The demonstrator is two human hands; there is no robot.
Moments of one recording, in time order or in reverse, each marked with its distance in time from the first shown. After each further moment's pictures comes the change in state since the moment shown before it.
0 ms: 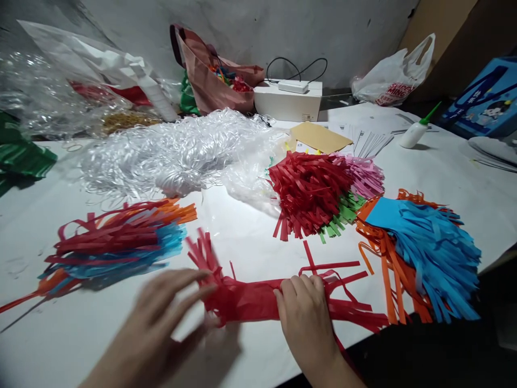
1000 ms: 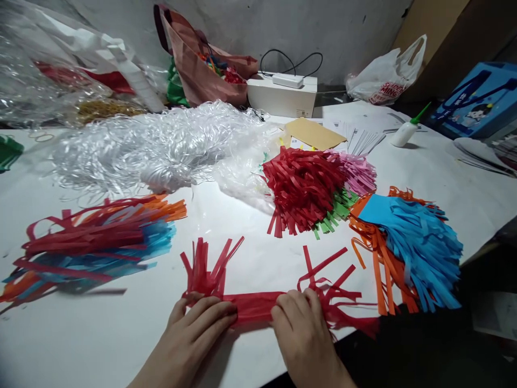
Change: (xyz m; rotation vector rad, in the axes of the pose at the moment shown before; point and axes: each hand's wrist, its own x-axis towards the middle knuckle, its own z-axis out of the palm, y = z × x) left_hand -0.021 0.039 0.046 -0.318 -0.031 -0.083; right_hand -0.035 0.001 -0.009 0.028 0.029 -0.210
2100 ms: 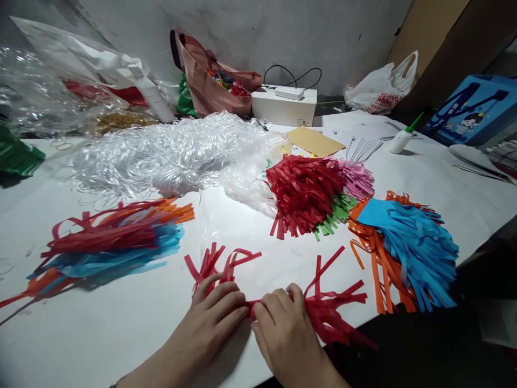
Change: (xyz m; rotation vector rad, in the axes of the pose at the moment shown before) left_hand 0.018 -0.004 -0.001 0.033 -0.097 0.130; right_hand 0.026 -0.021 0.004 0.002 -0.068 -0.076
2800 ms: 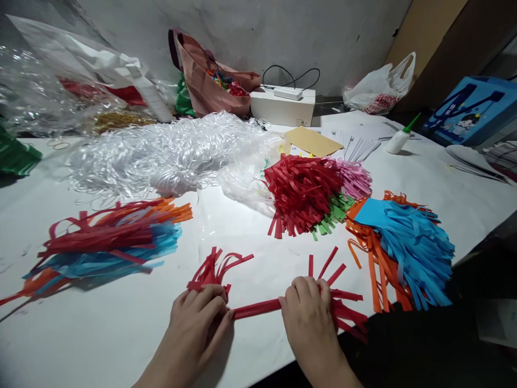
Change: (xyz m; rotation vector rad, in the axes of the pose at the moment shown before) left_hand -0.016 0.008 0.000 0.004 -0.044 -0.382; right_hand -0.019 0.026 -0.003 -0.184 0.048 0.274
